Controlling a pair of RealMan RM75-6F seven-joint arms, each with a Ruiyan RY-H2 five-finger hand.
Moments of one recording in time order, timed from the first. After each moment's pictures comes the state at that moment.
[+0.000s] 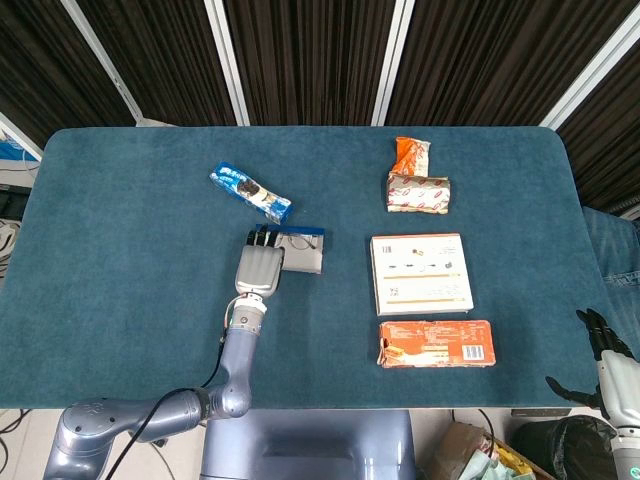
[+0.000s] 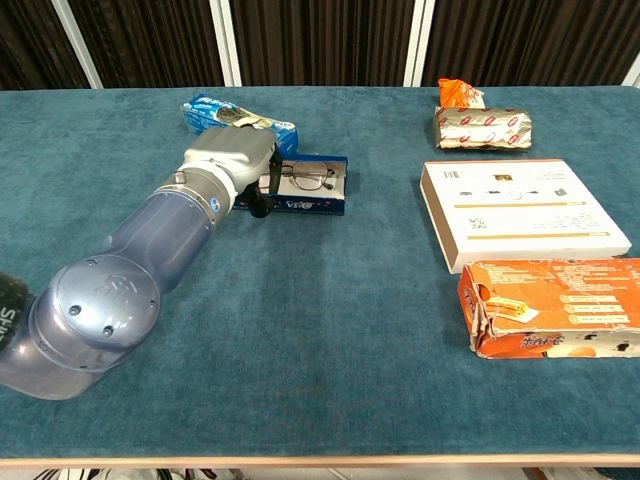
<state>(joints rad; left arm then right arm) -0.95 -2.09 -0.41 -1.06 0.78 1.12 0.85 0.00 -1.00 0.07 -1.83 -1.30 1.38 0.10</state>
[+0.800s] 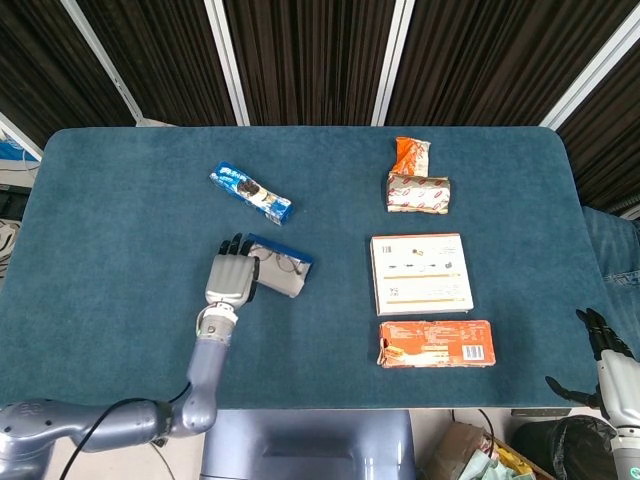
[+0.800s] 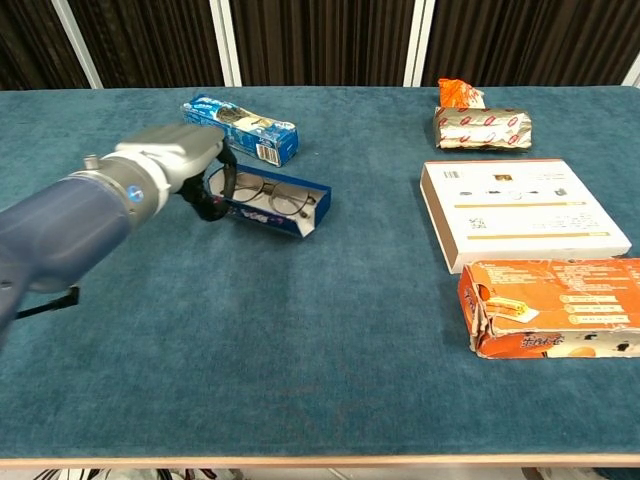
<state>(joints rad) -0.80 -1.85 -0.33 -1.47 0.70 1.21 0.92 0.00 -1.00 0.07 -1.83 -1.31 1.38 0.11</state>
